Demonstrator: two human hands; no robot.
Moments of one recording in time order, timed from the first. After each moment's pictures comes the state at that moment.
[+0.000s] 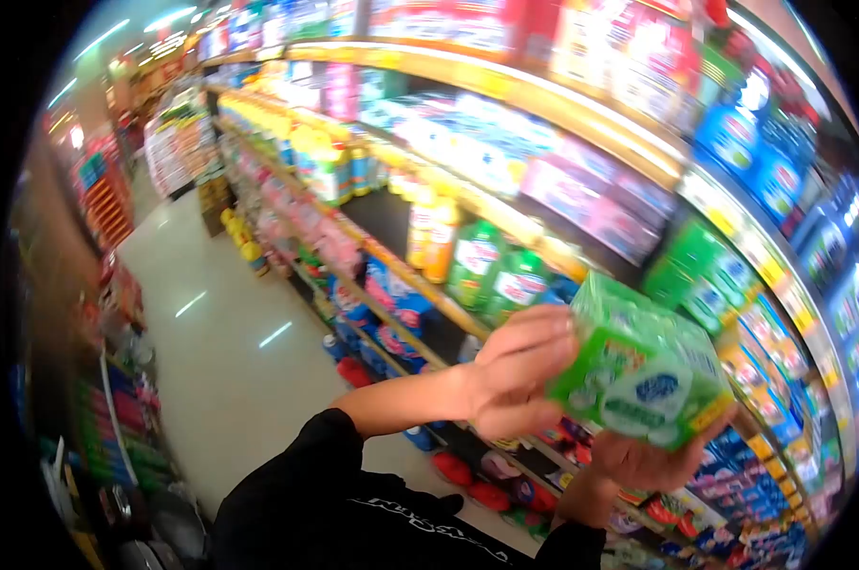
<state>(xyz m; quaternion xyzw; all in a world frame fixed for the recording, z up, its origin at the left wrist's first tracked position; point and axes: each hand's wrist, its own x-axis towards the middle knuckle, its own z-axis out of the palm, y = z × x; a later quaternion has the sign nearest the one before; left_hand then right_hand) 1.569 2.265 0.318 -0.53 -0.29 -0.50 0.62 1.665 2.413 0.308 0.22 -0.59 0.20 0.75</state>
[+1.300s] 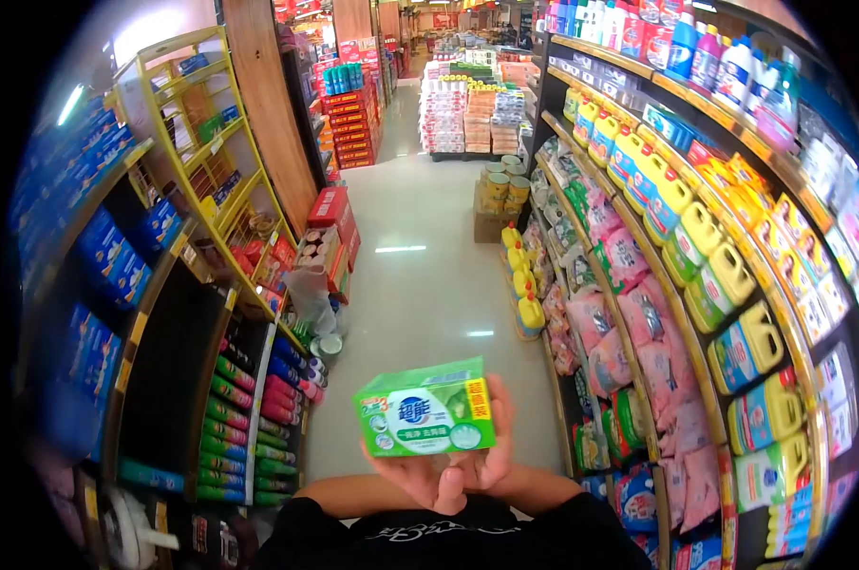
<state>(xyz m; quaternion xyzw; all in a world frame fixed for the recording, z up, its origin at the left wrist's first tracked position) 1.264 1.339 0.213 0.10 -0.40 -0.21 0.88 1.254 1.326 0.153 0.45 -0.45 0.70 0.32</state>
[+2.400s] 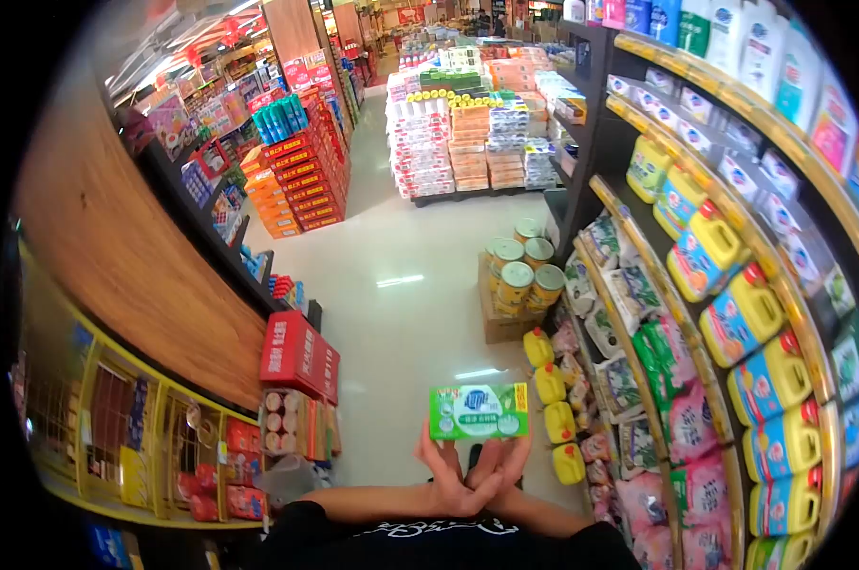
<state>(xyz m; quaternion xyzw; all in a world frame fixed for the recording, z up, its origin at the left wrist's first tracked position) 0.681 0.681 0.116 0.00 -0.78 -0.47 0.41 0.623 0.736 0.089 0.40 -0.57 0.70 0.14</state>
